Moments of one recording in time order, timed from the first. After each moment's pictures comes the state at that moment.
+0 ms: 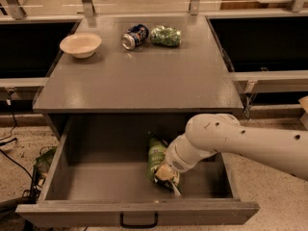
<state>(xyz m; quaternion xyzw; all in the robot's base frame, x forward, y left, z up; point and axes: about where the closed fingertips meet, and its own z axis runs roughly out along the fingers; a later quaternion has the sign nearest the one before) 0.463 -0.035 0.613 -0.52 0.82 0.15 0.18</state>
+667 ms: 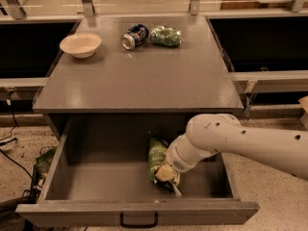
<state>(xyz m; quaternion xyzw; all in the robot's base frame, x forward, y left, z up) 0.463 -0.035 0.613 -0.52 0.82 0.15 0.18</state>
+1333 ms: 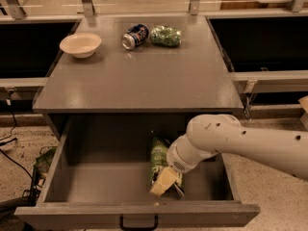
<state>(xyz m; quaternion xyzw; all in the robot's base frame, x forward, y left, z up) 0.463 -0.035 0.613 -0.52 0.82 0.15 0.18</state>
